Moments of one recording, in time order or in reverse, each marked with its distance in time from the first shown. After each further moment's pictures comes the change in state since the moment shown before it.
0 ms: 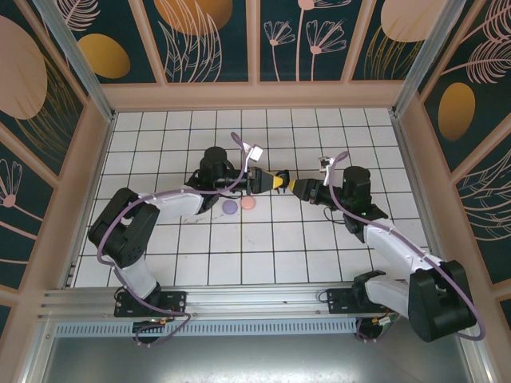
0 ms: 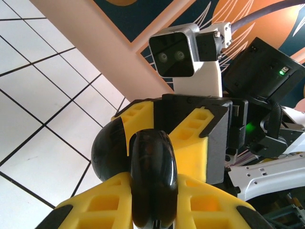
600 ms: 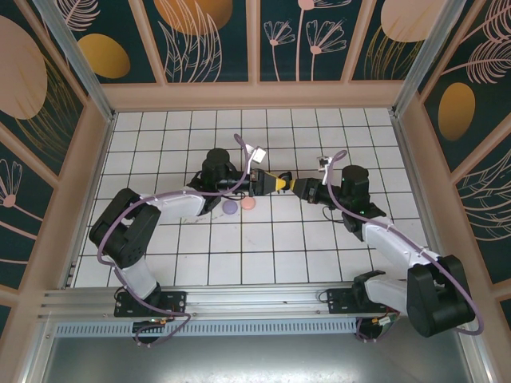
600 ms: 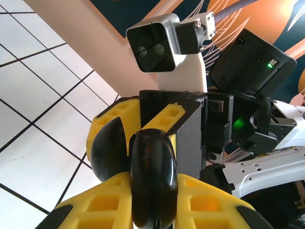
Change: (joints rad) left arm -0.023 0.000 0.000 0.011 -0.008 -0.007; right arm 0.002 0.033 0.008 0.026 0.000 0.007
